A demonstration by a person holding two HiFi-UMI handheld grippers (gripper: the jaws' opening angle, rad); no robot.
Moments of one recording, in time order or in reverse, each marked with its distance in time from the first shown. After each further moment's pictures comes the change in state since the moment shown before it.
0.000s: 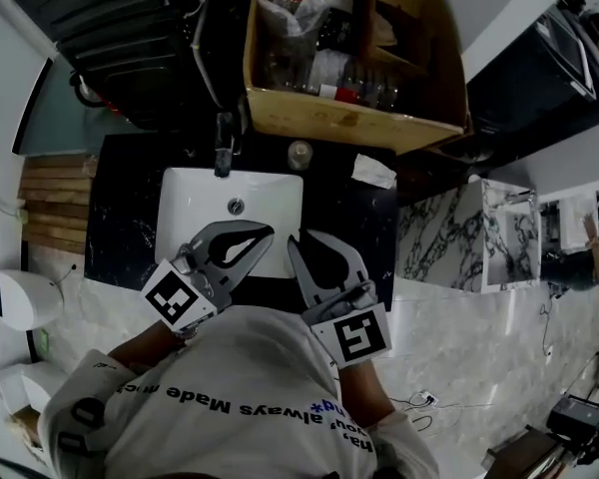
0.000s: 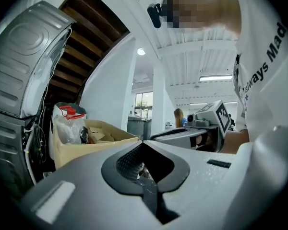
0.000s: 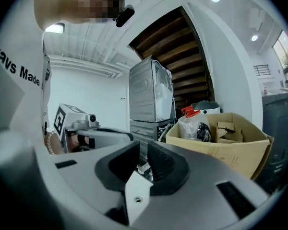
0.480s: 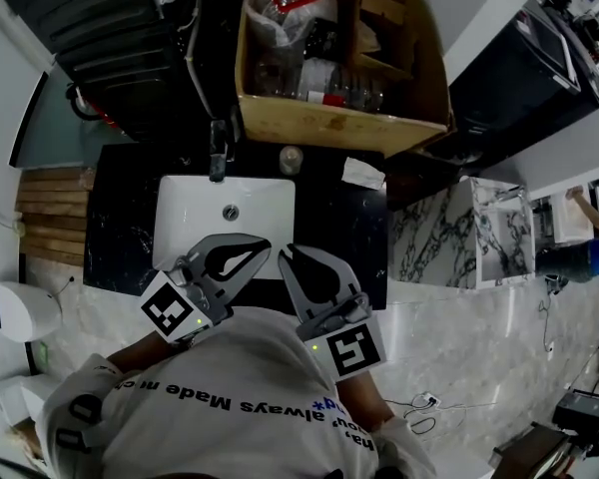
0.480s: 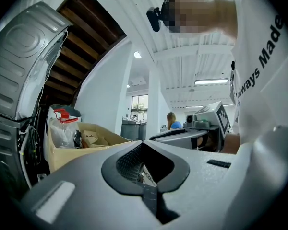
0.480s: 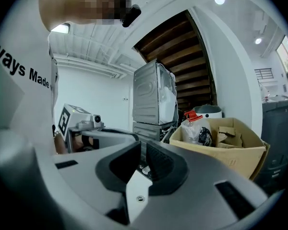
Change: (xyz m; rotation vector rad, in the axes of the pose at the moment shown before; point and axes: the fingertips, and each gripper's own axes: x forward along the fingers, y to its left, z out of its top) left arm -0.010 -0.035 0.020 0.006 -0.025 -0.049; right arm -0.029 0.027 0.019 -0.035 0.003 0.016
